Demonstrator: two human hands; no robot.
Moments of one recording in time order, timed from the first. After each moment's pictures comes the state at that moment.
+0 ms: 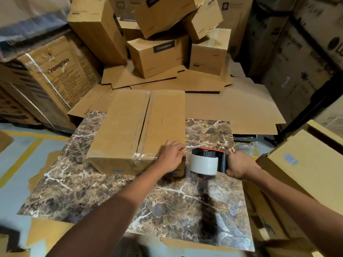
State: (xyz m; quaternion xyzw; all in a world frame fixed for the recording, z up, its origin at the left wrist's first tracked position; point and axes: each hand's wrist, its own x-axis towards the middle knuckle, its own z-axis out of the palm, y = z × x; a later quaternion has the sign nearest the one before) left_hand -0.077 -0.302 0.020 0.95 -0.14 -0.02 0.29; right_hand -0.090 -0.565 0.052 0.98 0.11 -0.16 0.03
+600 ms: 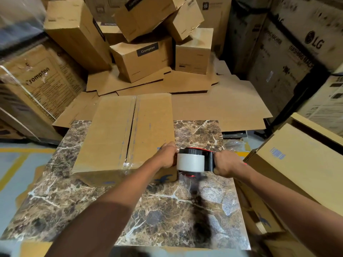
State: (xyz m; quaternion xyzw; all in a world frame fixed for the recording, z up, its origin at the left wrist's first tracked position) left_hand -0.034 -0.326 0.029 0.96 -0.18 -0.17 0.15; right_hand -0.081 -0.560 0.051 0.98 0.11 -0.18 0.01
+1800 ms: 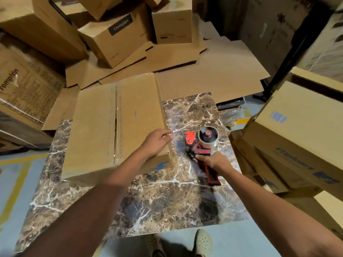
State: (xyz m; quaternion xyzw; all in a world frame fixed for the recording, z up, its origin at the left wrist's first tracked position) left_hand -0.023 -0.321 0.011 0.91 -0.11 -0.19 0.35; right_hand -0.109 -0.547 -0.077 0.83 -0.30 -0.24 -0.41
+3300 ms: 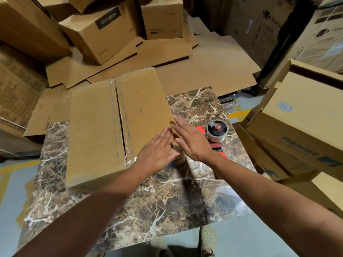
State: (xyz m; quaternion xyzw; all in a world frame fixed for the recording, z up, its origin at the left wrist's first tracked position) left_hand -0.042 -0.258 -0.017 0.92 -0.38 -0.07 -0.08; right_hand -0.060 -0.444 -0.040 0.94 0.18 0.11 -0.27
